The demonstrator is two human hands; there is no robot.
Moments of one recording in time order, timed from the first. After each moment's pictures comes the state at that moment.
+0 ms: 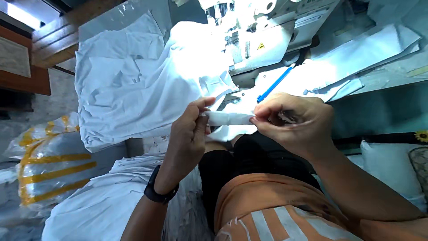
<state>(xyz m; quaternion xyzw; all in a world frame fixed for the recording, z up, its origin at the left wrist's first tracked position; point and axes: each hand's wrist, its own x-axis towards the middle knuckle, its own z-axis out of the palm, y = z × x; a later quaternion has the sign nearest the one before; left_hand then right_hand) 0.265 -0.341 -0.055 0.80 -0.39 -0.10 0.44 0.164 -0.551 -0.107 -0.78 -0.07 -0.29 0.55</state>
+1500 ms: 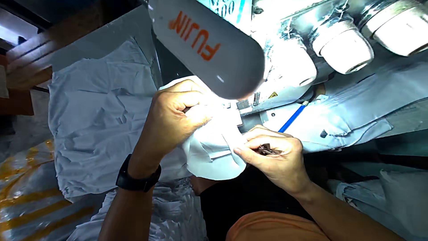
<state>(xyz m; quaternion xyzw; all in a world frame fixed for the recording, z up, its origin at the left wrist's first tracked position) 0.410 -0.401 -0.066 0.74 -0.53 -0.11 0.40 0.224 -0.538 -0.161 -0.69 0.11 -0.28 0.66</state>
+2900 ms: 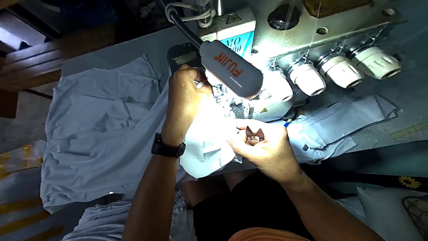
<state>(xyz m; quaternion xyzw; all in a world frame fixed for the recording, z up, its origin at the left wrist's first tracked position) 0.429 -0.456 -0.064 0.88 -0.31 -0.03 0.37 0.257 -0.549 -0.116 -0.75 0.09 -0.24 0.61</state>
